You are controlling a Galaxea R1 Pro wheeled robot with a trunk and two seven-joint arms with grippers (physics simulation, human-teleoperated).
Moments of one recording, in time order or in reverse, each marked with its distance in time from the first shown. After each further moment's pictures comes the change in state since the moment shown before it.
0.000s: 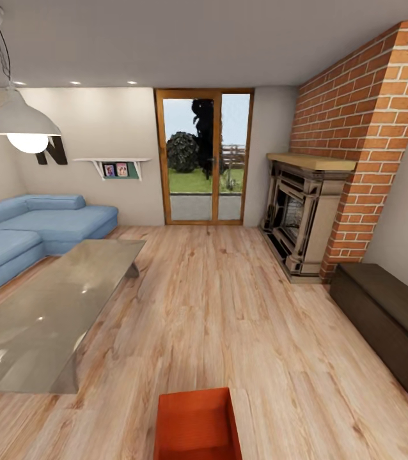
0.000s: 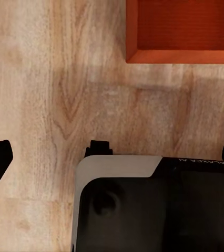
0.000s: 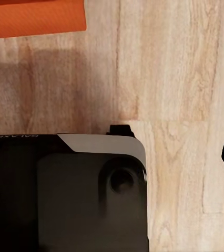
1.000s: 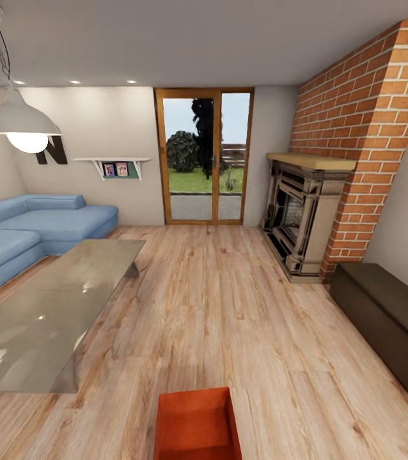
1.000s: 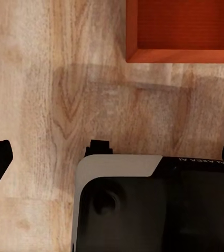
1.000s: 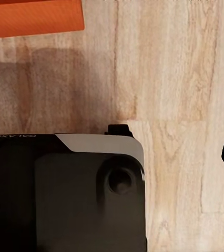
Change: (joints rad) left arm 0.000 0.000 0.000 0.000 0.000 0.000 0.000; right arm 0.000 -0.004 0.000 0.000 -0.001 -0.001 0.000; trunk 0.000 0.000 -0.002
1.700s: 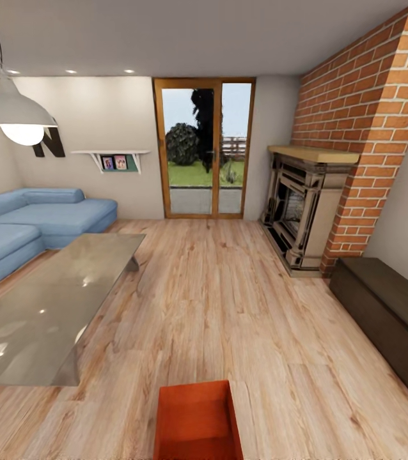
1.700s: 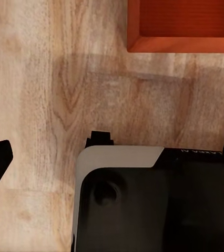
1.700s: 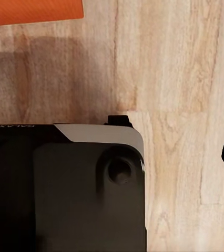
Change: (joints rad) left arm 0.000 0.000 0.000 0.000 0.000 0.000 0.000; right arm 0.000 -0.001 0.000 0.000 0.001 0.000 0.000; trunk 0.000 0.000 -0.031
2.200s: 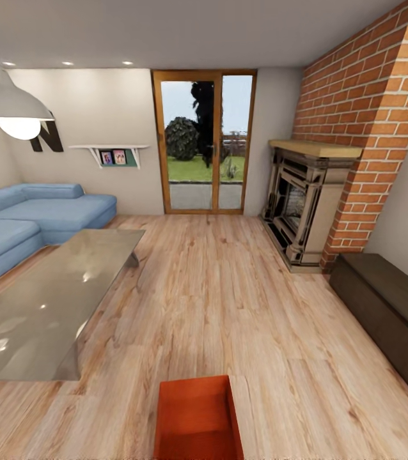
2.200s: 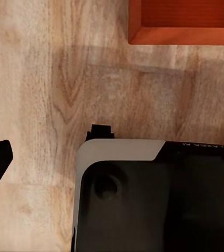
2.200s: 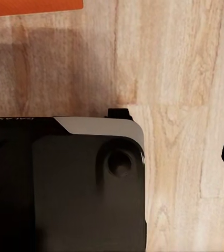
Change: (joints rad) left arm 0.000 0.000 0.000 0.000 0.000 0.000 0.000; right arm 0.000 0.000 0.000 0.000 0.000 0.000 0.000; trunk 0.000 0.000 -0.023
